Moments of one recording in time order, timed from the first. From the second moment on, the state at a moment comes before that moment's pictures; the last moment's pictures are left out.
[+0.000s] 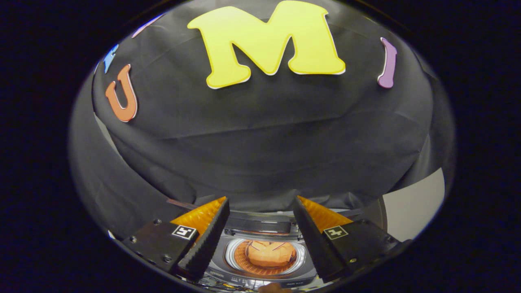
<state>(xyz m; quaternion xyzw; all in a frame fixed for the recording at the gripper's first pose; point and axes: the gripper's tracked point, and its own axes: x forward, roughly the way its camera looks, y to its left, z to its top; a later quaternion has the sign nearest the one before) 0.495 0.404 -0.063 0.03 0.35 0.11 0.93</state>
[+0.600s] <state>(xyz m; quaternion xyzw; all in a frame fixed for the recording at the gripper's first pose) 0.525 0.410 -0.107 0.01 0.39 0.10 0.92</state>
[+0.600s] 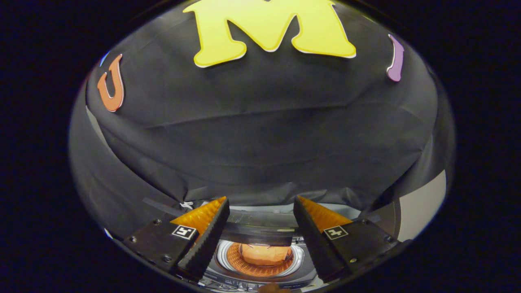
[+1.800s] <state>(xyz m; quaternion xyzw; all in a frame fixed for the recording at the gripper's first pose) 0.402 0.403 -0.174 -0.01 0.42 0.11 0.90</state>
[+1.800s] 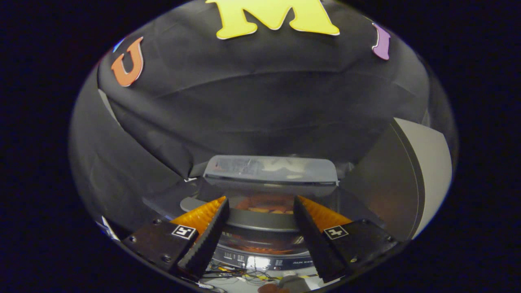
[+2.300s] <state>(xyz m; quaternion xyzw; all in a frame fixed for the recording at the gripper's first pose) 0.344 0.387 -0.131 -0.01 0.38 0.10 0.92</state>
